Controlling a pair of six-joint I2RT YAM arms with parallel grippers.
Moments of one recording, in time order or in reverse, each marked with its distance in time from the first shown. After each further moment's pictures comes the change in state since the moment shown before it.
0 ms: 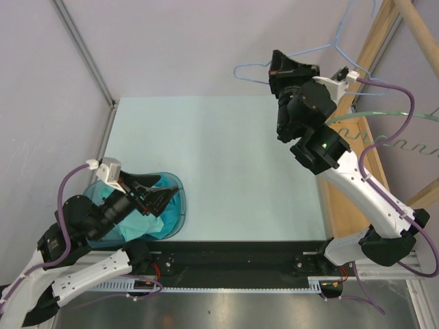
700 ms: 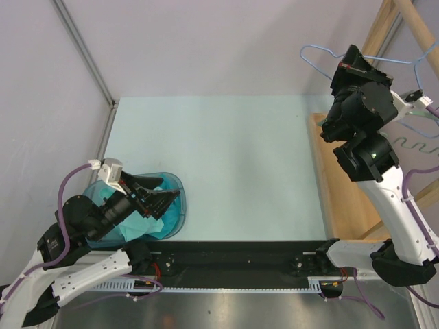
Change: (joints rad) left arm 0.000 -0.002 0.000 -0.011 0.046 -0.028; right arm -0.200 -0.172 0.006 -0.090 0.178 0.127
